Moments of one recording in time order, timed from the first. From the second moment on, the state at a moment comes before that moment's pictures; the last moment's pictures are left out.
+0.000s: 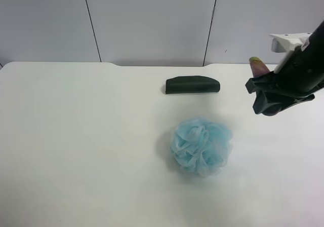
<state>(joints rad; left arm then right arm) 0.06 -0.01 -0.51 0.08 1.06 -0.10 0.21 1.44 -0.95 0.07 0.93 -0.03</state>
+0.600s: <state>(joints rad) 0.06 0.04 -0.51 0.01 1.06 -0.05 0.56 1.44 -1.12 0.08 0.94 -0.17</state>
